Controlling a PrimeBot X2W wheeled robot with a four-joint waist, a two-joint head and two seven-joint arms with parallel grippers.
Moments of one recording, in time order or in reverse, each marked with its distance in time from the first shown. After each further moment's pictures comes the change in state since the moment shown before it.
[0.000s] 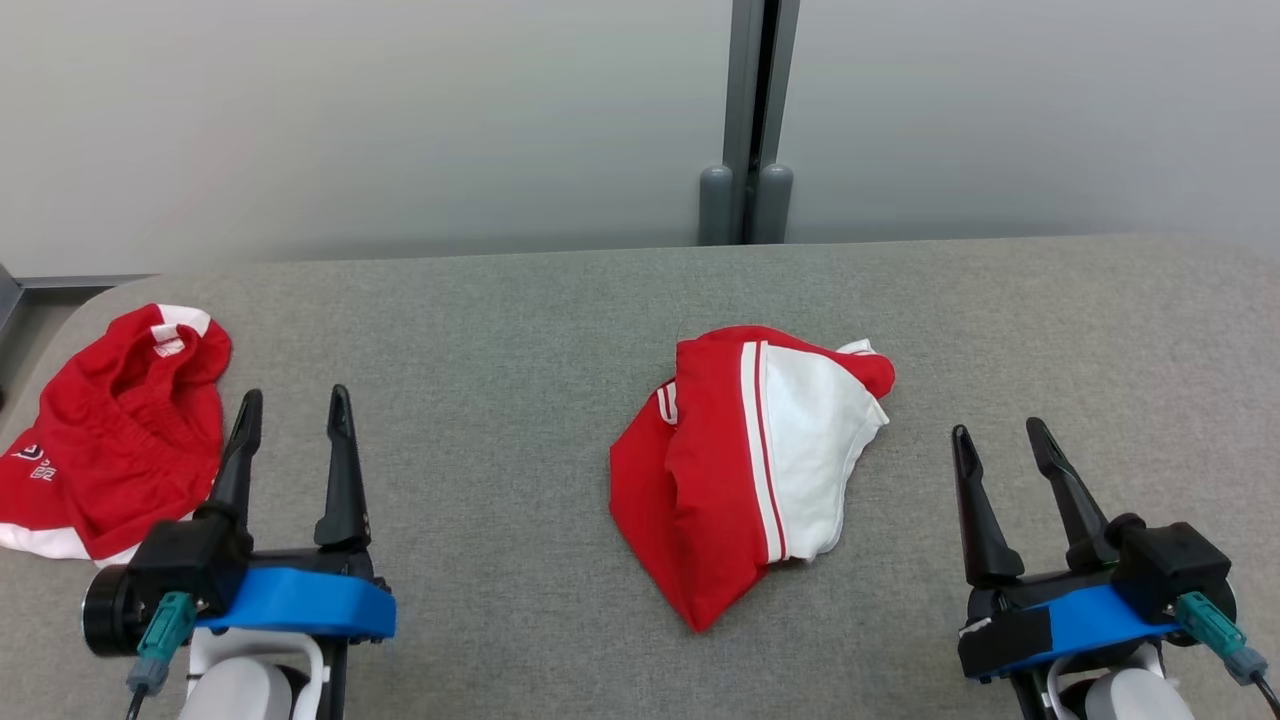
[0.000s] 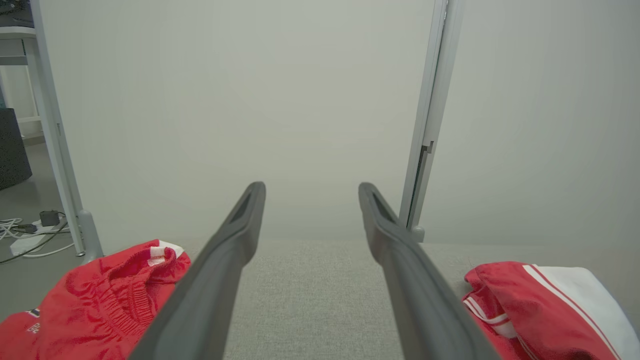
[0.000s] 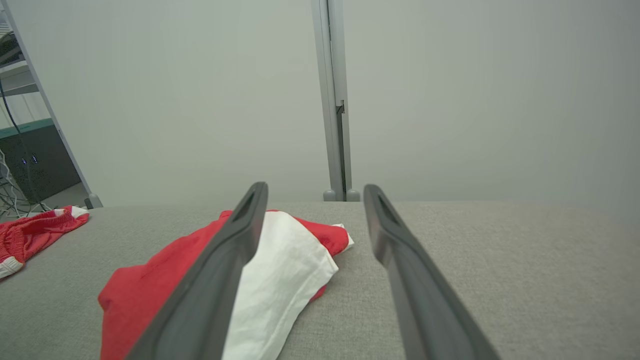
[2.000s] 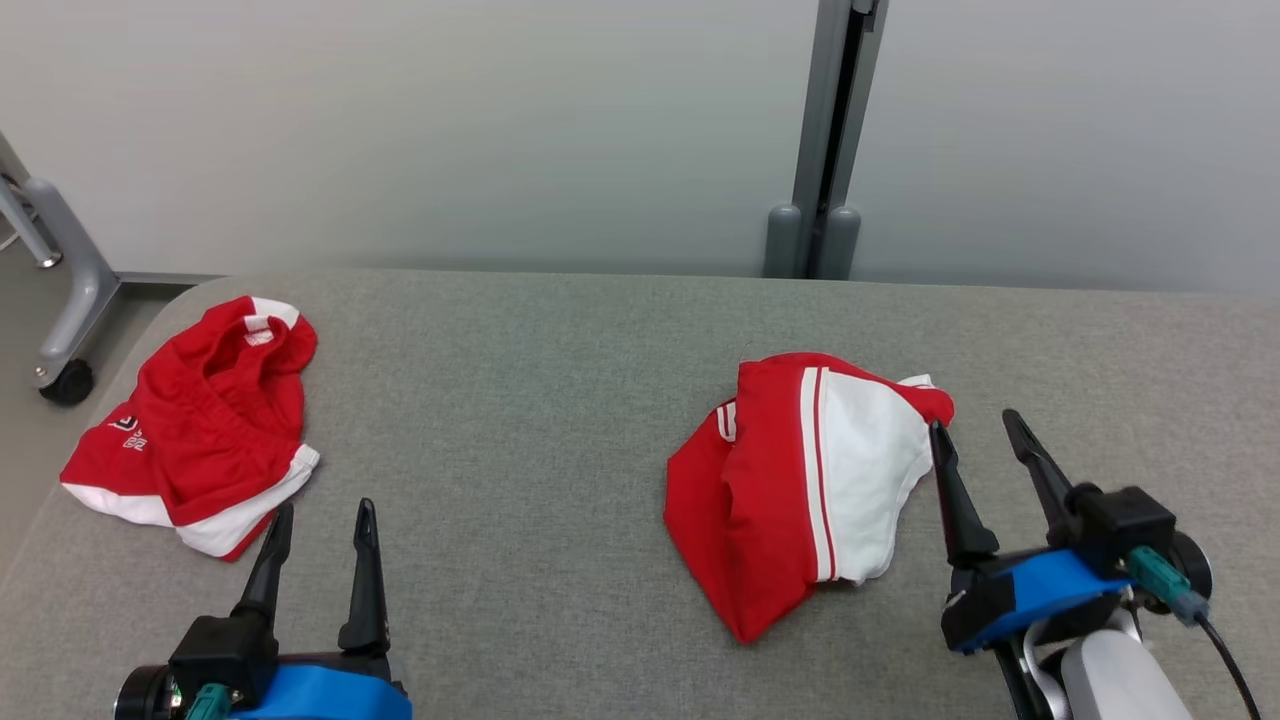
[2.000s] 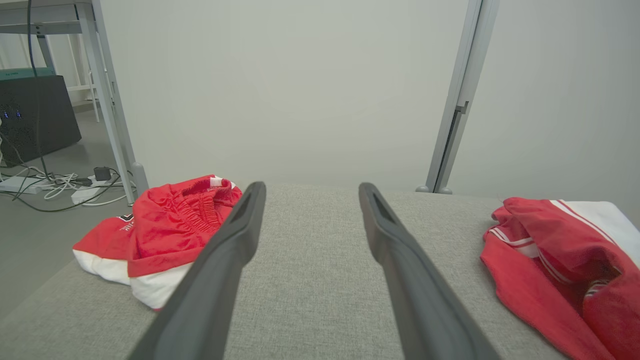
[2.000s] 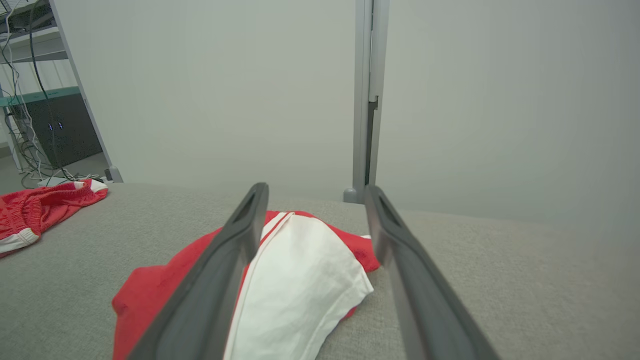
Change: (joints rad) left arm 0.171 -0.108 0.132 0.034 0.149 -0.116 0.000; right arm -0.085 0.000 -0.006 0.161 -0.071 0.000 0.002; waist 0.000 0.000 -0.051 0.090
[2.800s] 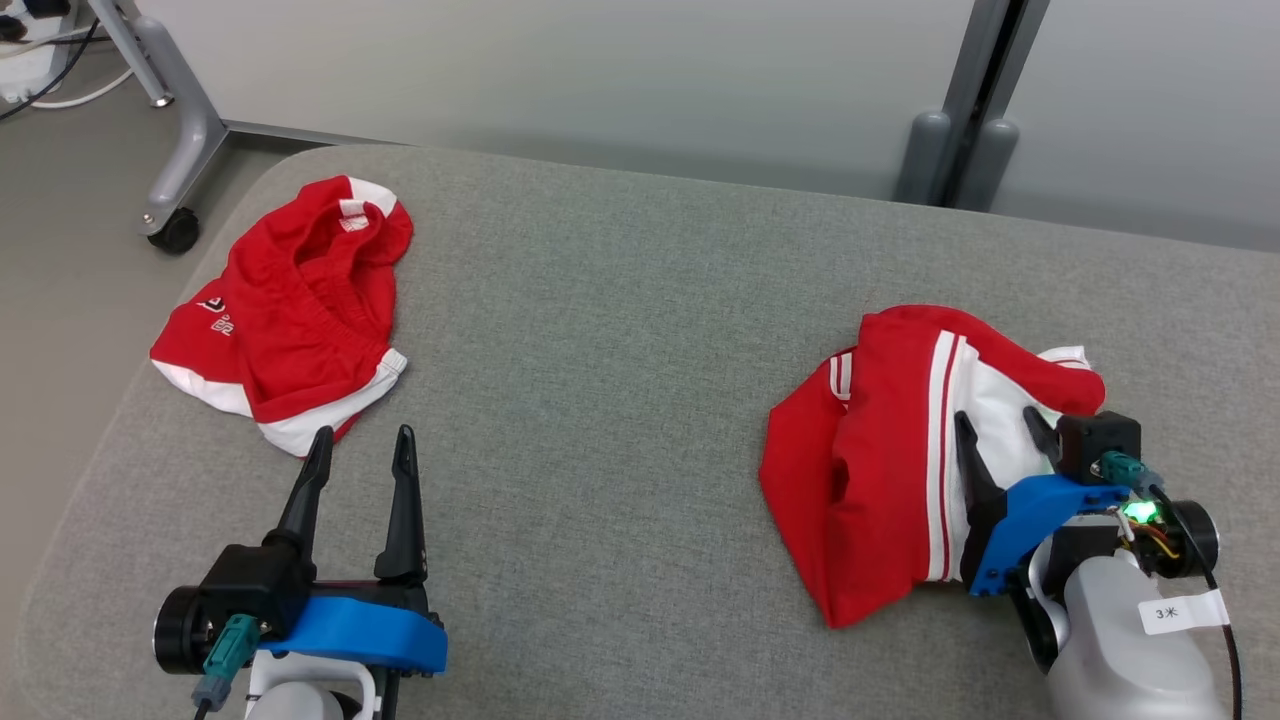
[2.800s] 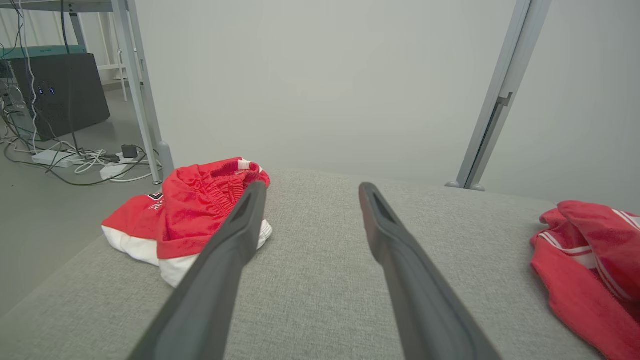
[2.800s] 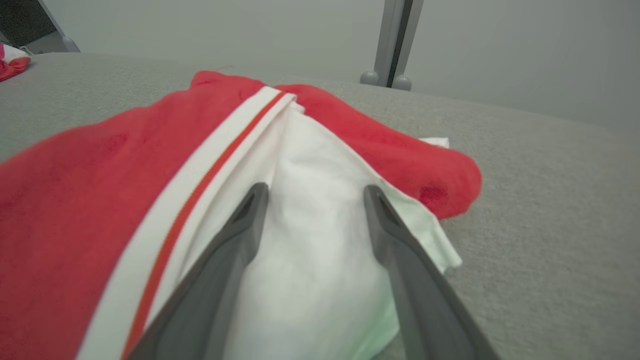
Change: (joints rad) left arm -0.123 -0.054 -0.009 0.032 0.012 -0.051 0.000; right arm -0.323 0.000 -0.180 0.533 -0.201 0.000 0.057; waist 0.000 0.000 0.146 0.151
